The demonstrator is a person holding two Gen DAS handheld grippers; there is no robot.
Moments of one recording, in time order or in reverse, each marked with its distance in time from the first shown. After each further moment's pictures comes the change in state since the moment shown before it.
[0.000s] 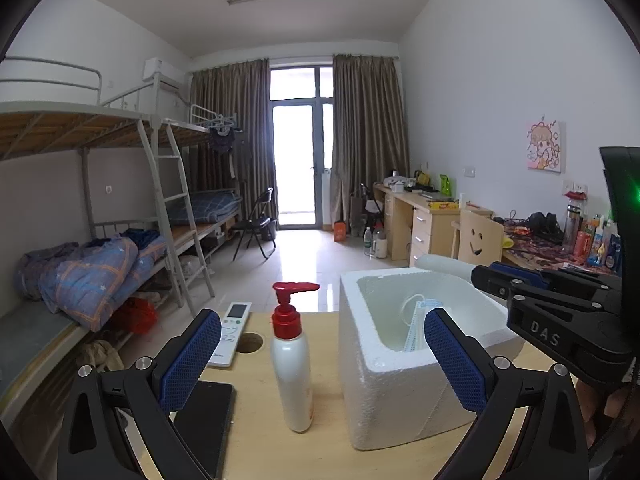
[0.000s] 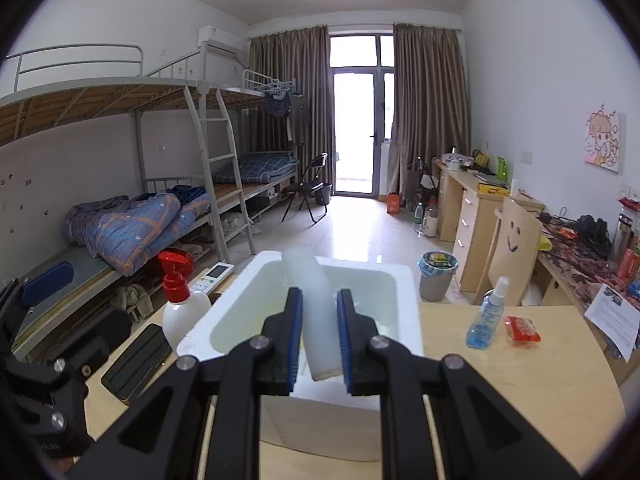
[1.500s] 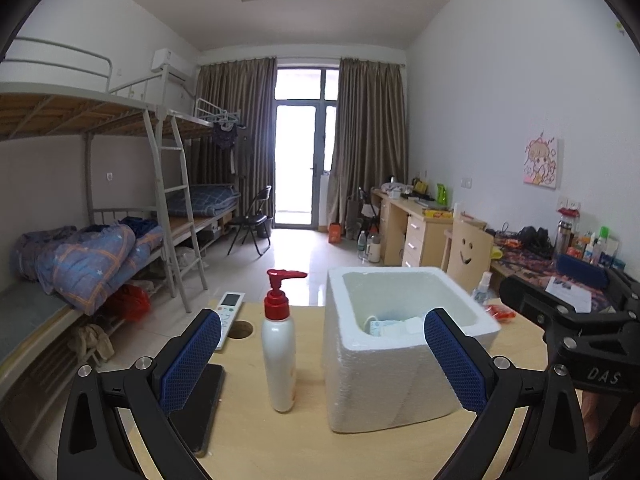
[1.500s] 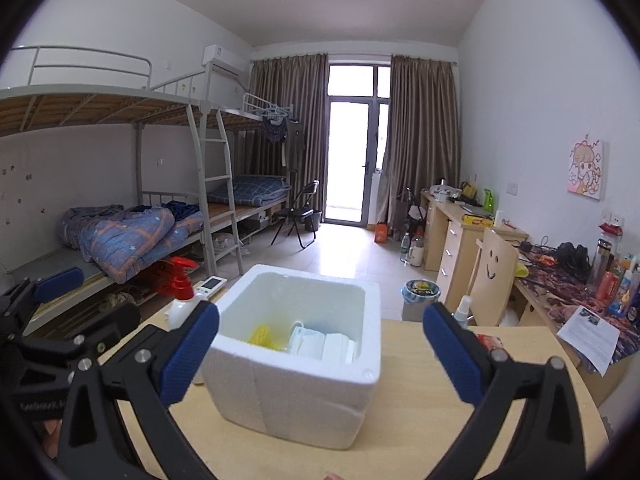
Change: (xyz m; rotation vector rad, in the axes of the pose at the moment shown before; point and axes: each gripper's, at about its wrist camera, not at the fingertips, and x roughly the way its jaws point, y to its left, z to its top) left arm -0.038 -0.010 -0.002 -0.065 -0.007 -0.024; right arm -0.064 -0.005 -0.006 -0.046 -0.113 -0.050
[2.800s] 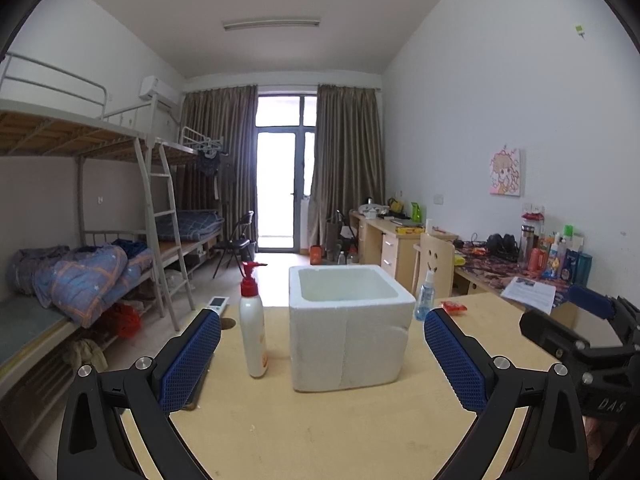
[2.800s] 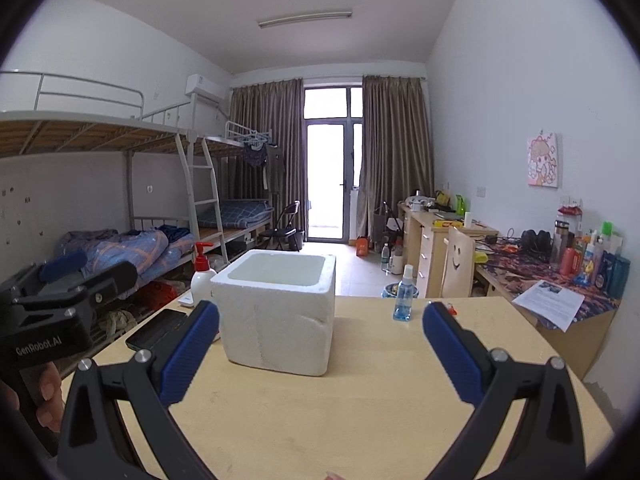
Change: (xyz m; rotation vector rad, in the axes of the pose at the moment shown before) left arm -0.095 -0.035 -0.041 0.043 -0.096 -0.064; right arm -0.121 -0.020 -0.060 0.068 -0.089 -0.061
